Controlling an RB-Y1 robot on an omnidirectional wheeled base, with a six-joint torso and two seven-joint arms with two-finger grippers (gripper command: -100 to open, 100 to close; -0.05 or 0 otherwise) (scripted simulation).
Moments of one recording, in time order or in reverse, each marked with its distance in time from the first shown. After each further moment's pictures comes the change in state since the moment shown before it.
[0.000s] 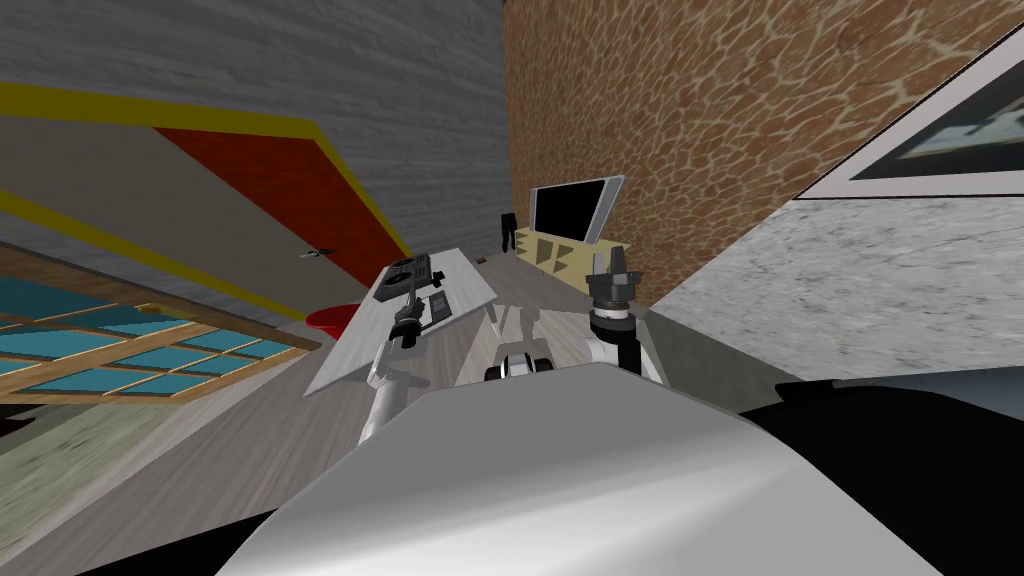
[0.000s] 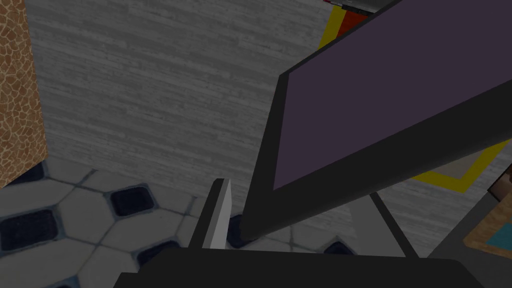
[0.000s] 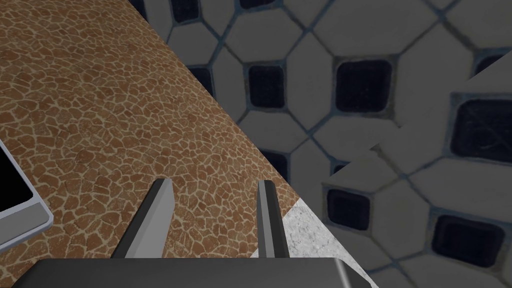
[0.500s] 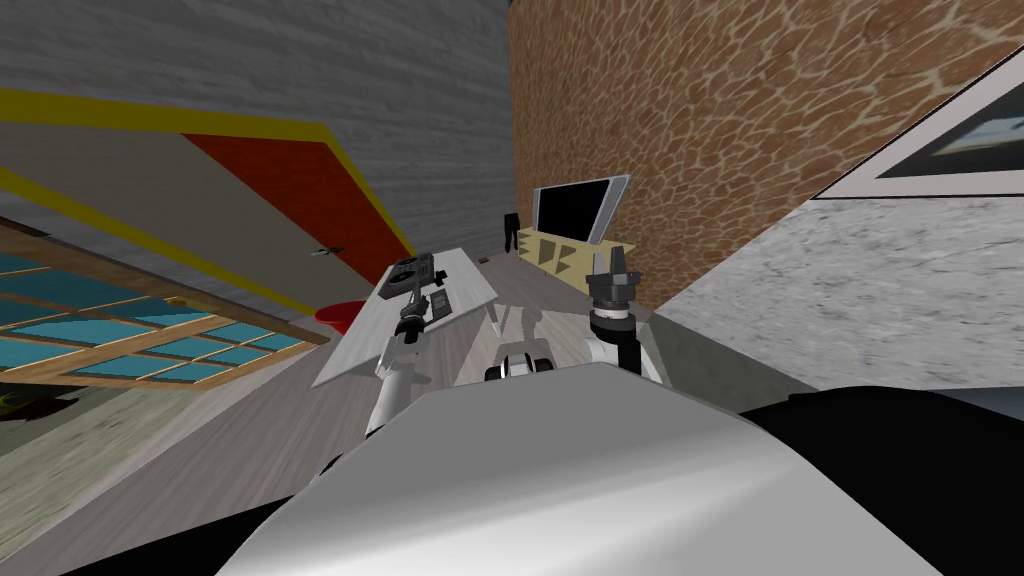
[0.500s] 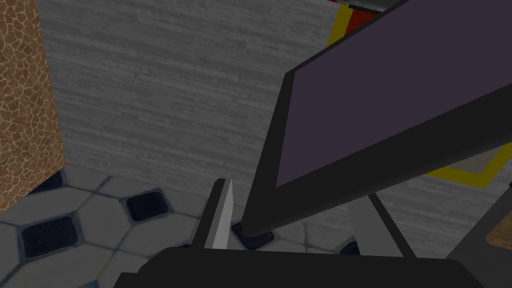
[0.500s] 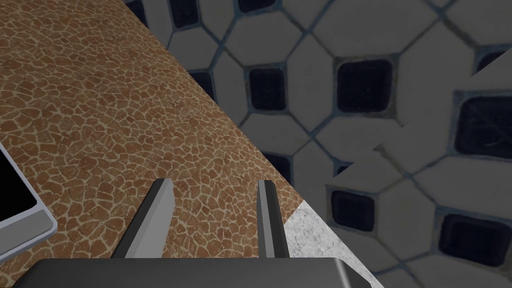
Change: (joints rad) left arm -0.087 0.003 0.015 0.139 0.060 -0.088 -0.134; right arm 0.000 0.000 0.000 0.000 0.000 0.000 0.000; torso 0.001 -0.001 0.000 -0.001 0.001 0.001
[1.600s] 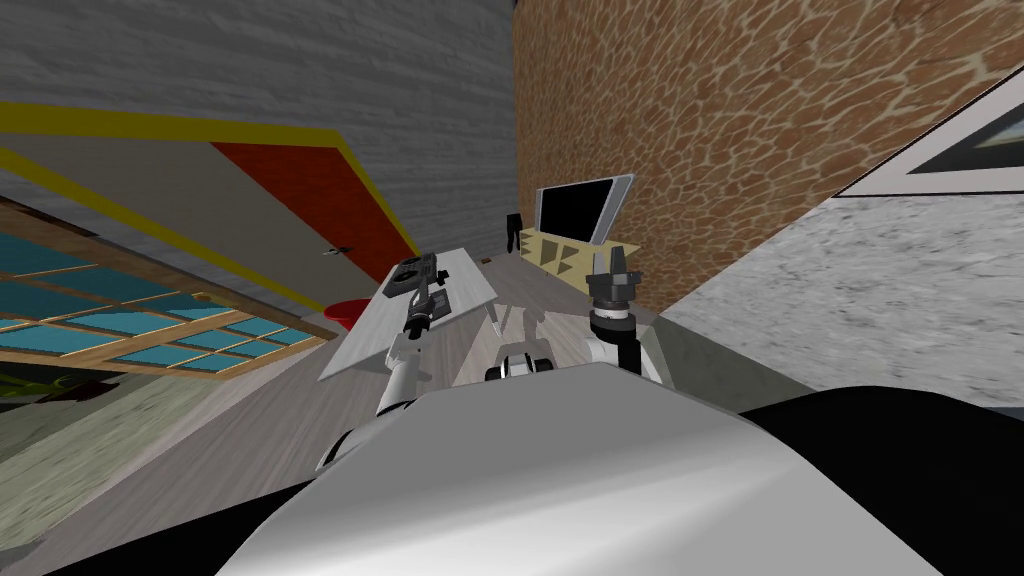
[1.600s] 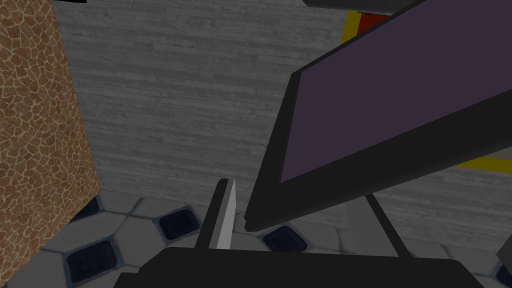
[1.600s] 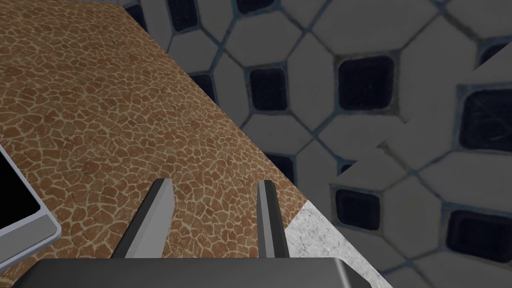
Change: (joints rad) left arm -0.115 0.007 0.010 0.233 0.106 -0.124 -0.264; right arm 0.000 0.000 0.000 0.000 0.000 0.000 0.000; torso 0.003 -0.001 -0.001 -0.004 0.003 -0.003
